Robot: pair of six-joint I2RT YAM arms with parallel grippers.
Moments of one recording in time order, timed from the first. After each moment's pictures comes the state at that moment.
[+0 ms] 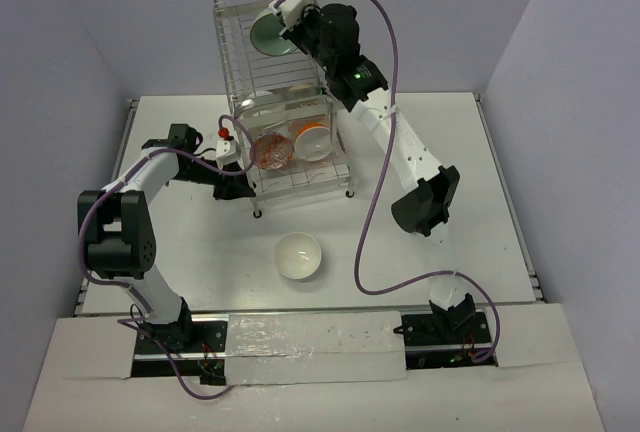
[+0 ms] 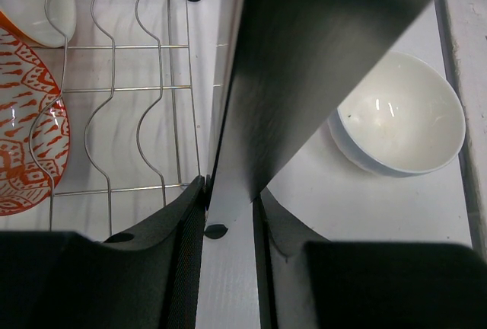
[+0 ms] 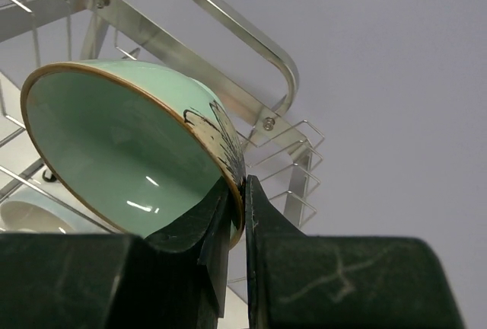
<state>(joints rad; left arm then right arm) -0.04 1.72 1.20 -0.86 1.19 1.20 0.57 2.26 2.61 -0.29 0.06 -0.60</state>
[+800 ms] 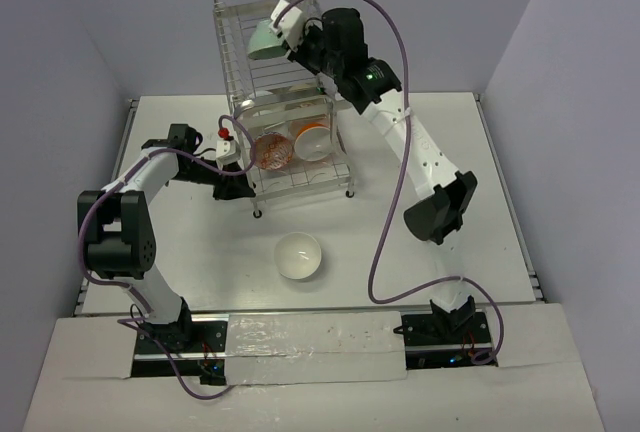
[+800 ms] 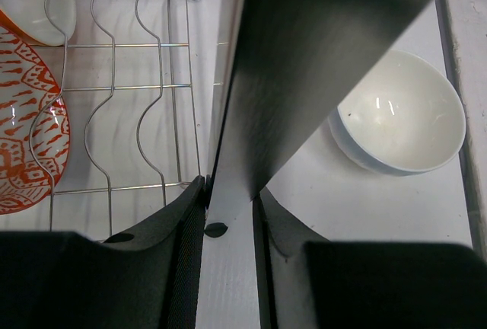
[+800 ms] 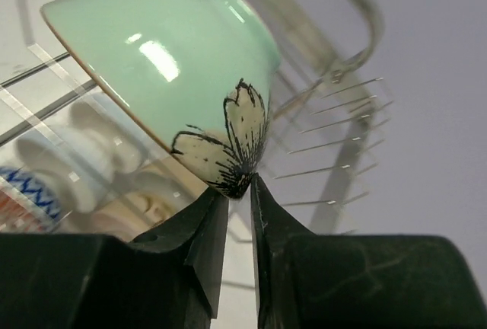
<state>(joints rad) -0.04 1.72 1.20 -0.86 1.19 1.21 0.59 2.12 2.49 -0.53 -0.05 -0.66</state>
